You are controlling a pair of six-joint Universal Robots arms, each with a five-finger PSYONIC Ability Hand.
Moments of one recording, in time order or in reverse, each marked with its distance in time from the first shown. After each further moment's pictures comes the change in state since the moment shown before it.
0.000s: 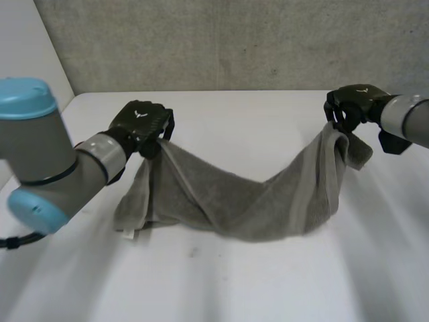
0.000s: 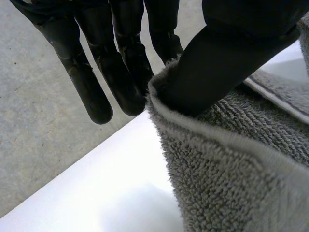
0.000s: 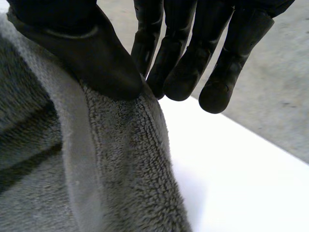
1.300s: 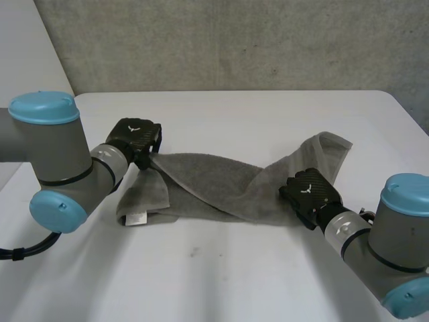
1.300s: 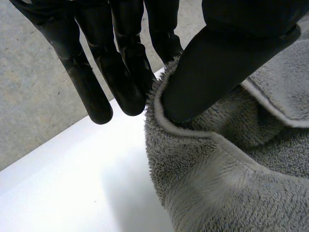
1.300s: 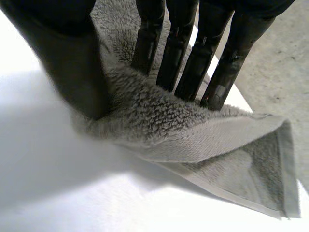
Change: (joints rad) left arm -0.003 -0.104 0.045 -0.049 -0.164 -0.006; right arm 0.214 -0.329 1.208 -0.918 0.143 -0.426; left_hand 0.000 0.000 0.000 0.000 0.000; right_hand -0.363 -0.350 -0.393 -0.402 -0.389
